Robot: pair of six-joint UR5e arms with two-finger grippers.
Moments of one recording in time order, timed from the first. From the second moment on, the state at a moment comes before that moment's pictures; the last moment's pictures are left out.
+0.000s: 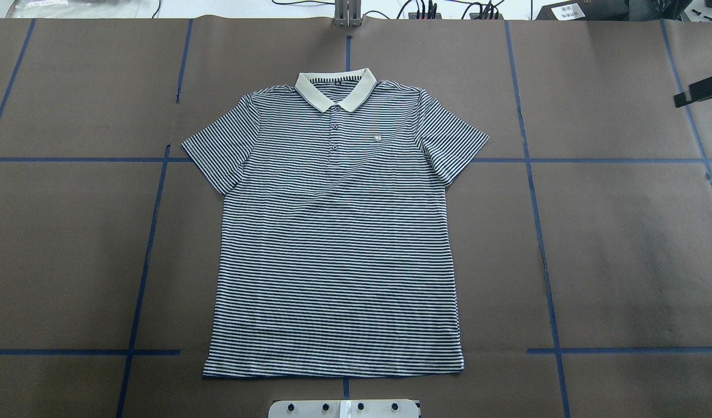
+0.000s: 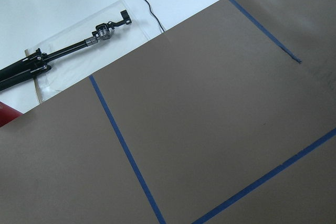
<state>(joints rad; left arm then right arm) -1.55 -1.60 -1.68 -2.17 -2.32 0.06 1.30 -1.45 1.69 -1.10 2.31 0.51</state>
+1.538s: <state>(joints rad) -1.52 -1.60 -1.68 -2.18 -2.32 0.06 0.80 -1.07 1.31 -0.86 1.76 1.11</state>
